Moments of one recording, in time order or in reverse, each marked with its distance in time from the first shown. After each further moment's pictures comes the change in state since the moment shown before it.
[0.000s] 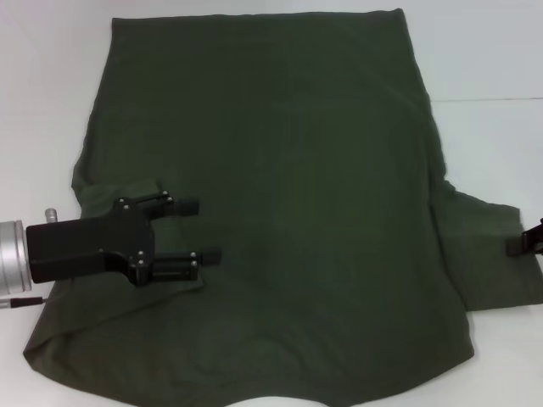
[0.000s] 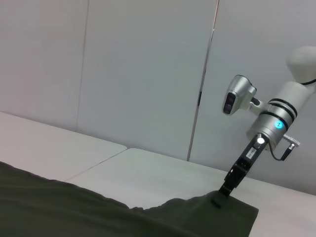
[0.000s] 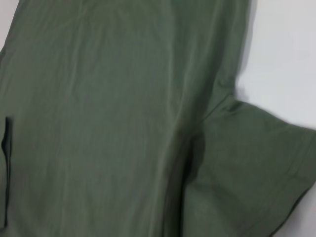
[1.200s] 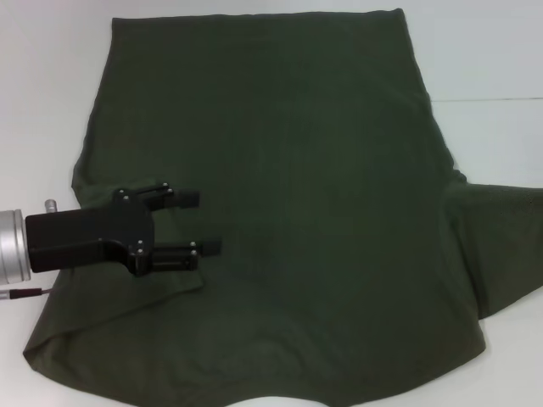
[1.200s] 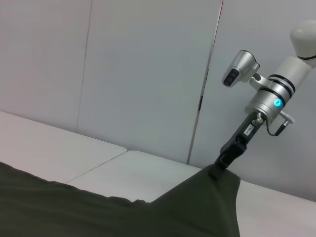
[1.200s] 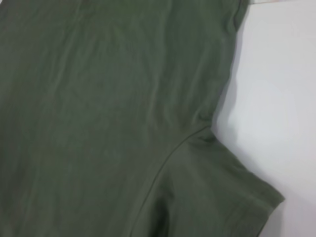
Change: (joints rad) left arm -0.017 0.008 -0.002 0.004 -0.002 0.004 -0.043; right arm 0.039 -0.028 0.001 -0.225 -0.118 -0.116 -0.011
